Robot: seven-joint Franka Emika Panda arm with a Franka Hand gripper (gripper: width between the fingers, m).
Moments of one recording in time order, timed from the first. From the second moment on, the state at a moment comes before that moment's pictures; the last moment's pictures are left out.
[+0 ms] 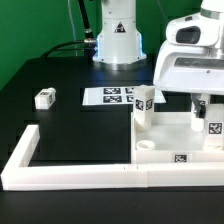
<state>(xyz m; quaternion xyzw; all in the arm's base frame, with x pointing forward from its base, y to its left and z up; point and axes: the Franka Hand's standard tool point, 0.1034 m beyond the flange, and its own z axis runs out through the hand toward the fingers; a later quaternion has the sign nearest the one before) 0.657 0.094 0.083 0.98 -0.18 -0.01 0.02</state>
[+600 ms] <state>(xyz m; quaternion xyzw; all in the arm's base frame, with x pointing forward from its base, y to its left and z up) 0.664 0.089 0.081 0.90 -0.44 0.01 0.00</state>
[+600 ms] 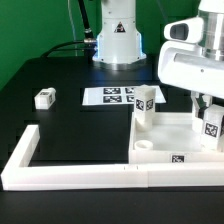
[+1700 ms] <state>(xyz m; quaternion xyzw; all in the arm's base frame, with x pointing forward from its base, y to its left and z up) 0.670 0.103 0.075 0.84 -0.53 0.04 -0.02</state>
